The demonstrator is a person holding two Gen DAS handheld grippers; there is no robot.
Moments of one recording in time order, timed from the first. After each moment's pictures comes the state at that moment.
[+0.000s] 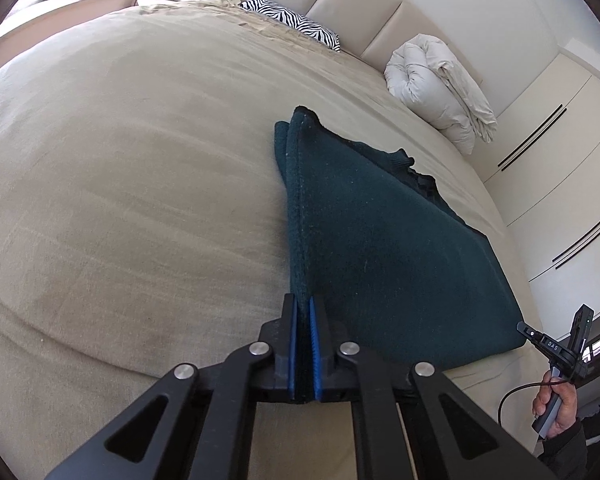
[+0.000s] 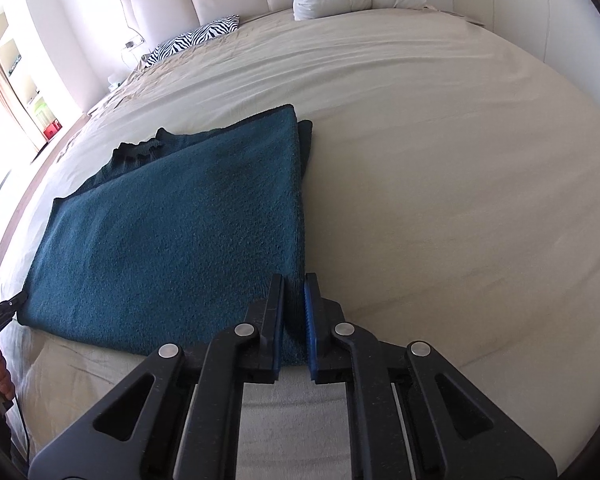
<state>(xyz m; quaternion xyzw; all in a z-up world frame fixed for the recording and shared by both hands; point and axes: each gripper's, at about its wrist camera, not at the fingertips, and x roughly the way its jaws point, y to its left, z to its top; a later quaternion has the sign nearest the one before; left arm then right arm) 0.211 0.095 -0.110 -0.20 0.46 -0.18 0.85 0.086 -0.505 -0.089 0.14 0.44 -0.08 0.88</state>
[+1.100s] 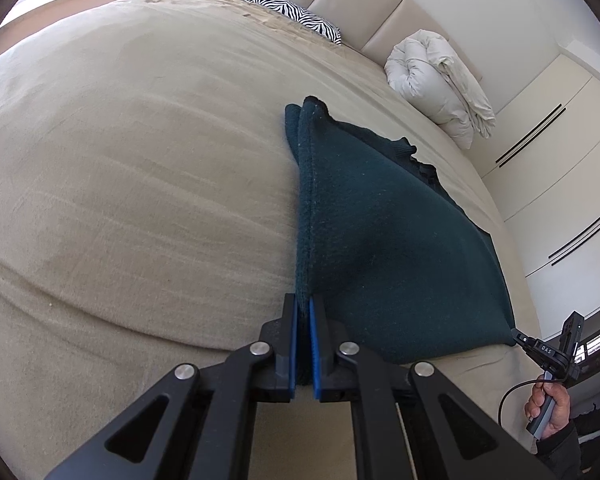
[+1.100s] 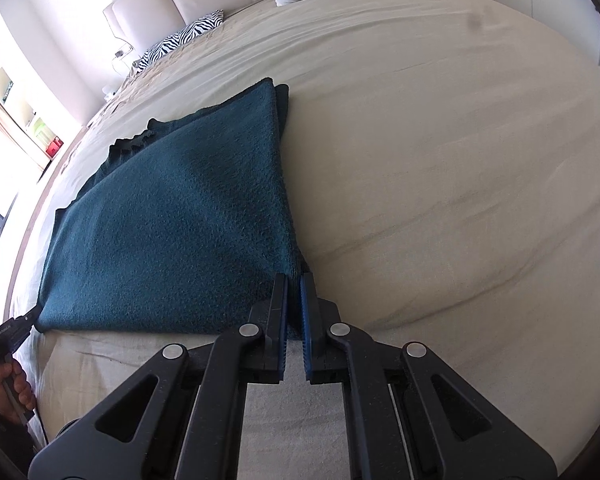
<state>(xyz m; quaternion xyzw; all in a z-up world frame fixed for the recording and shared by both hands) 0.203 0.104 -0.120 -0.20 0.47 -0.19 0.84 0.058 -0.523 -0.112 0.20 0.45 -0.06 0.87</state>
